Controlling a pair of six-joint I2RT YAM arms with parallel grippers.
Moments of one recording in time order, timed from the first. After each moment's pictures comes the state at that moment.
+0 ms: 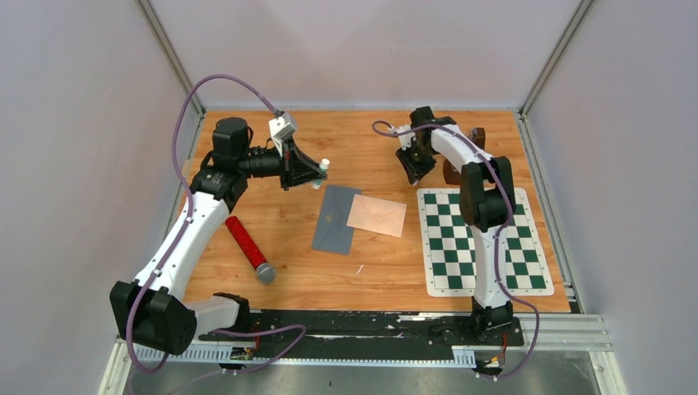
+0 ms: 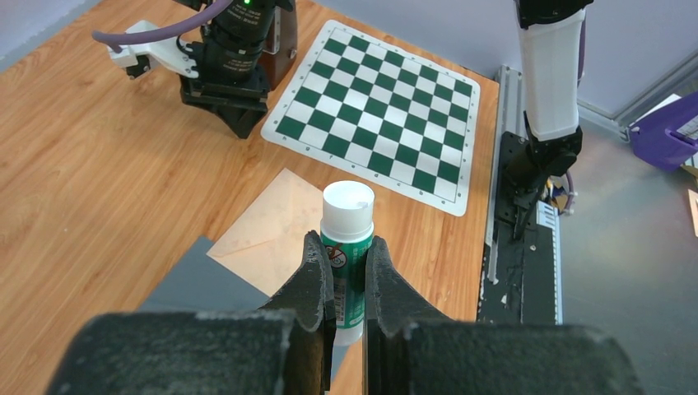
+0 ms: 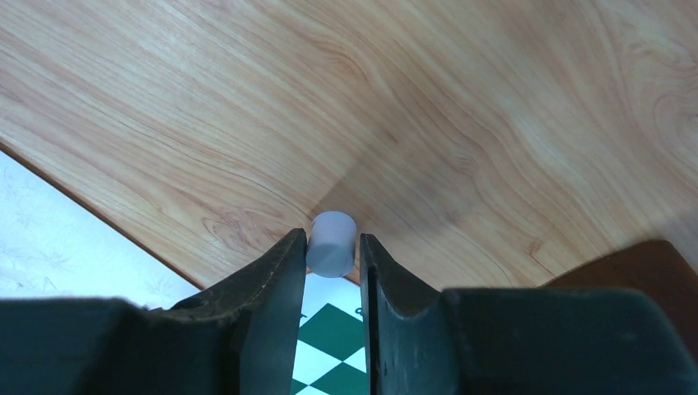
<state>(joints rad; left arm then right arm) -0.24 1.21 1.13 -0.25 1.07 0.04 0.26 2.27 1.89 -0.91 -0.16 -0.37</state>
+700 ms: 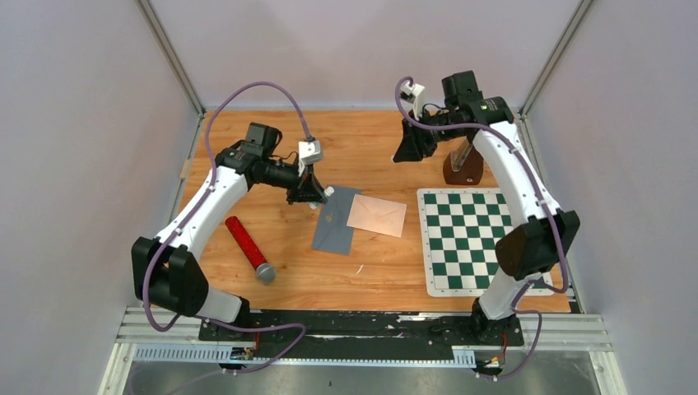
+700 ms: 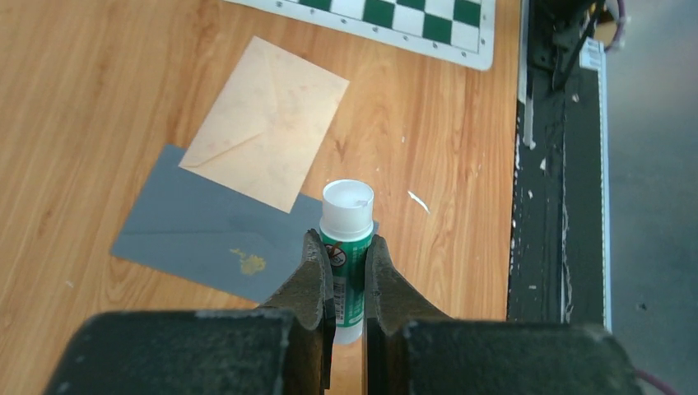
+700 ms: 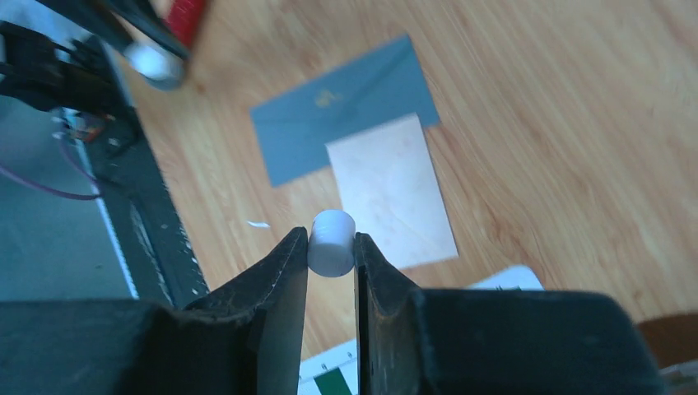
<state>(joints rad) -0.28 1.41 1.26 -0.77 1.03 0.62 0.27 1.78 1.85 -1.08 -0.72 -0.41</state>
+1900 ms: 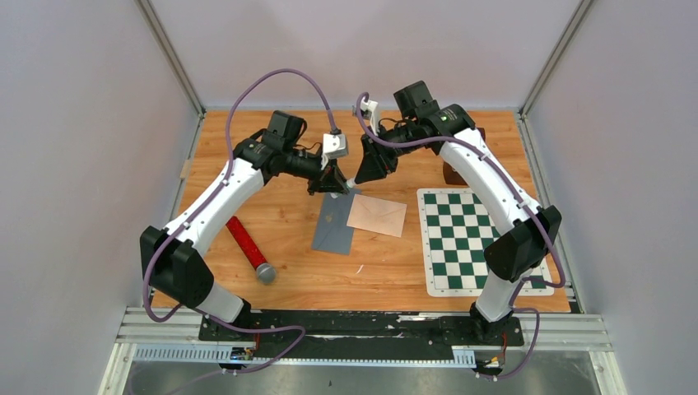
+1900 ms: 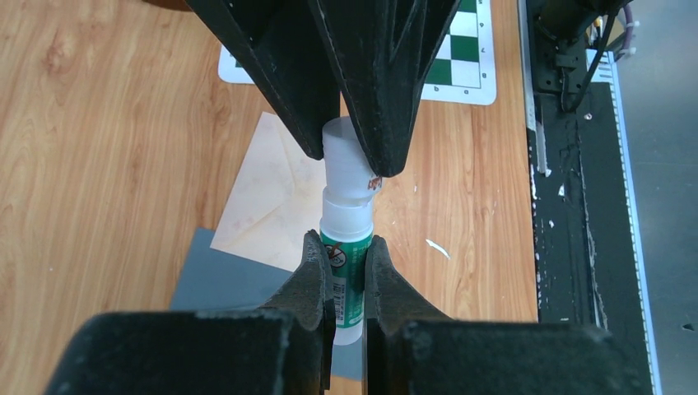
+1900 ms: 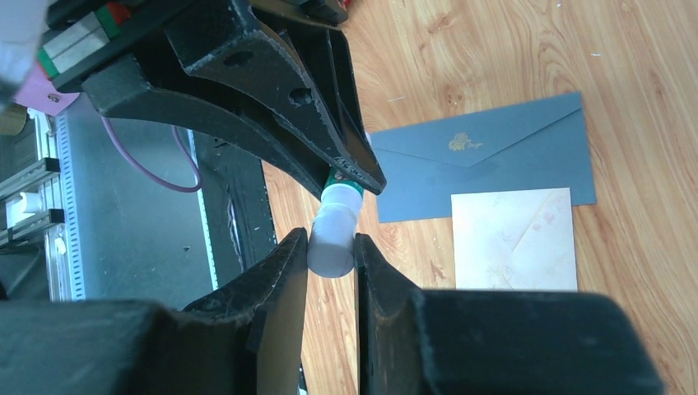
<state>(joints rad) -0.46 1.51 1.42 -0.75 0.94 0.64 0.53 1.77 1.92 -1.06 -0.84 -0.27</state>
